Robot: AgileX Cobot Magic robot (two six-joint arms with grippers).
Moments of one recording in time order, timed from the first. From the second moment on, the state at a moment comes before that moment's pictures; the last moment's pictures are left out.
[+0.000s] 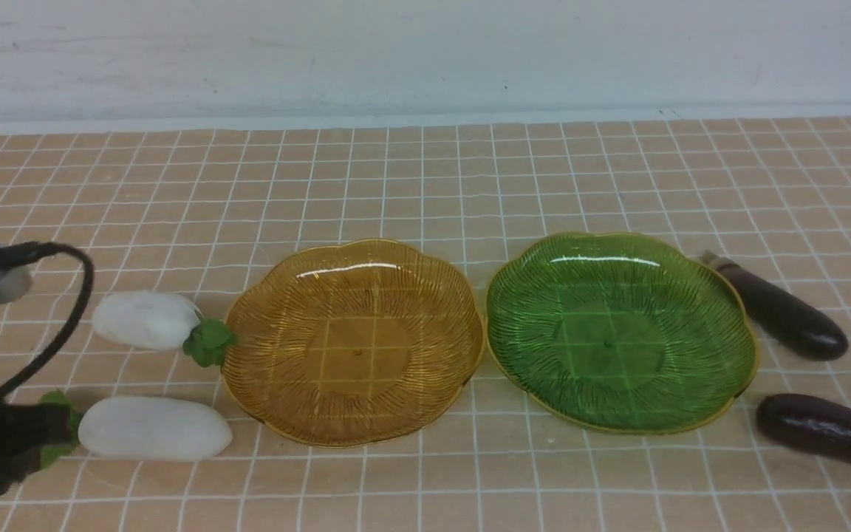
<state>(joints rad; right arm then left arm) 0.08 0.40 -0.55 0.30 0.89 -0.08 -0.07 0.92 -0.72 -0.01 0.93 -0.32</state>
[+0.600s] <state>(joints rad) 0.08 0.45 -0.56 0.30 0.83 -0.08 -0.07 1.52 -0.74 0.03 0.45 -0.89</state>
